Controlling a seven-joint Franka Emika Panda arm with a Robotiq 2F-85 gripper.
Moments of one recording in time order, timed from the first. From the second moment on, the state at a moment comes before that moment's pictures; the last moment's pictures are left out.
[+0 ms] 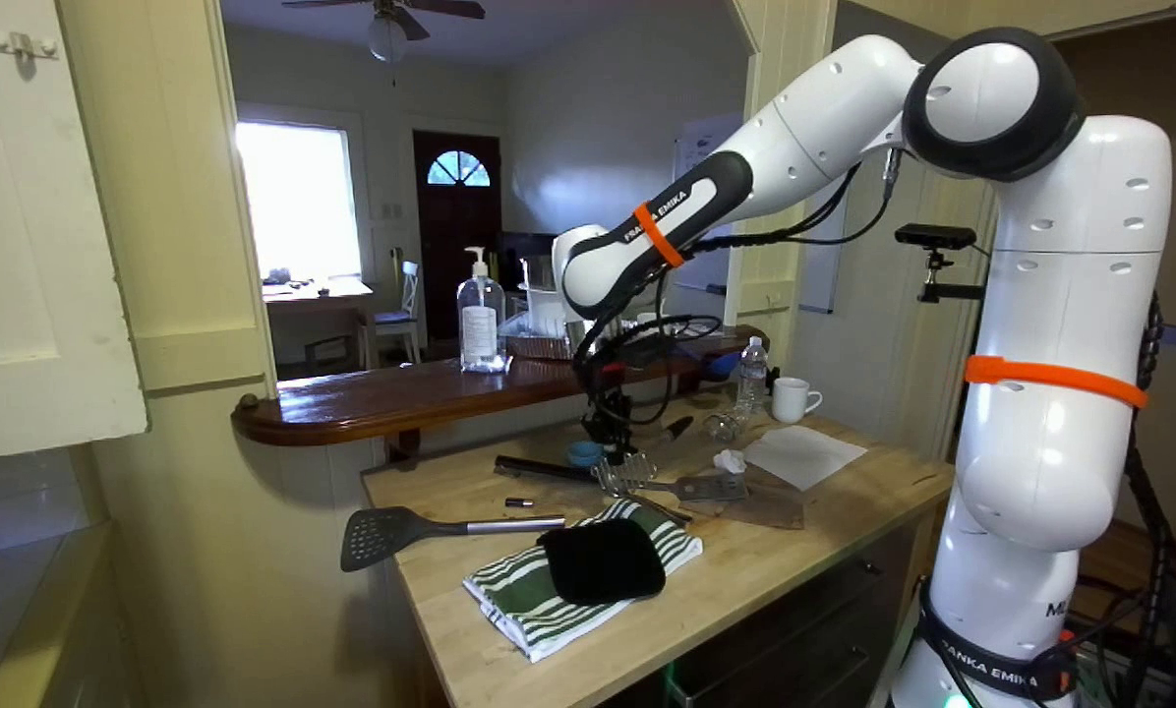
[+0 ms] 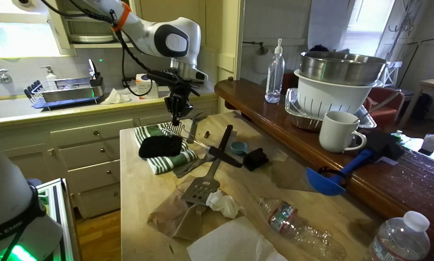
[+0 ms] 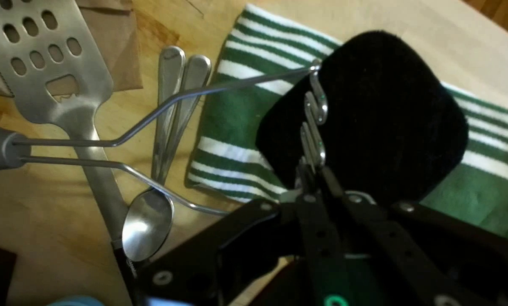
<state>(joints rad) 0.06 0.03 0.08 -2.20 -0.01 2.00 -0.14</state>
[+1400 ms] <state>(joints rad) 0.15 -0.10 0.10 -2.28 -0.04 1.96 -1.15</state>
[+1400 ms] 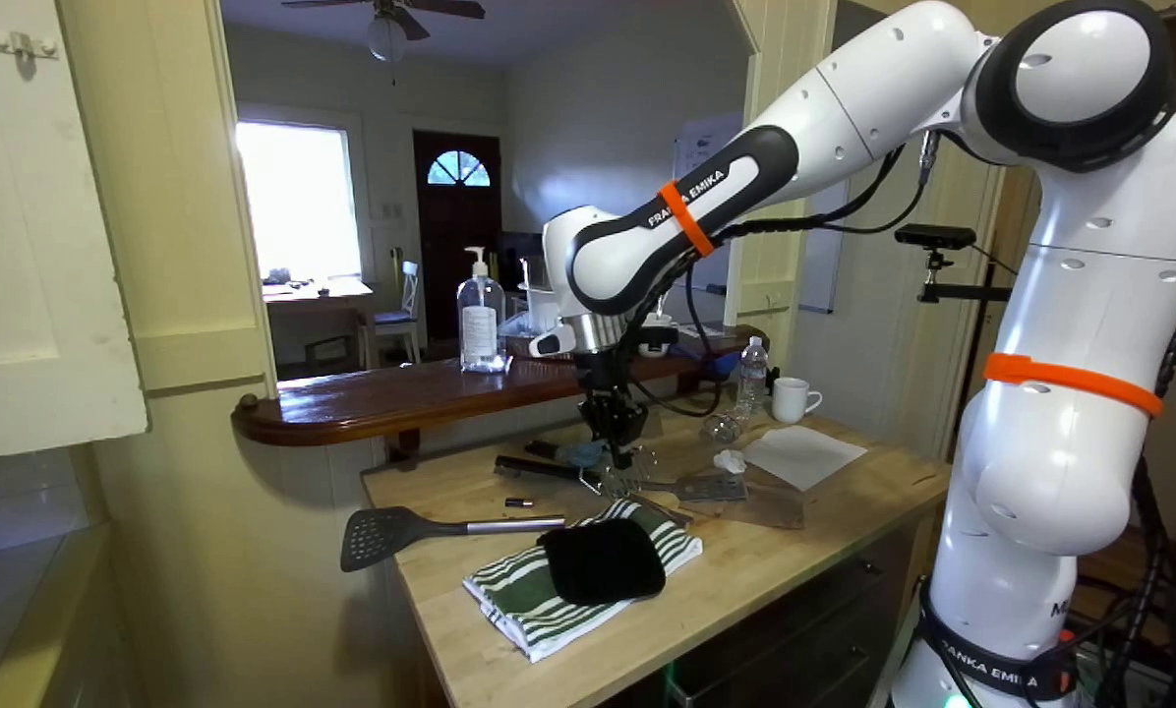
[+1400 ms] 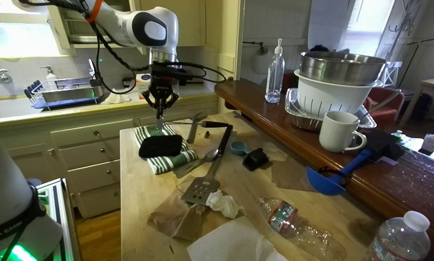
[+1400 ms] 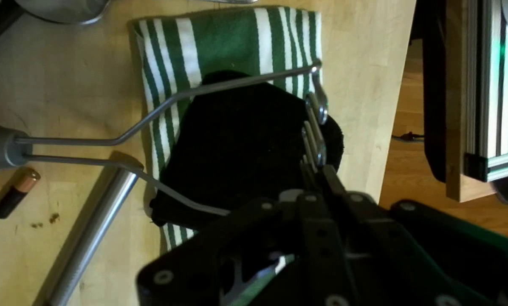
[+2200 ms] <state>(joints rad) 0.13 -0.06 0.08 -2.25 -0.12 1.96 -1.65</state>
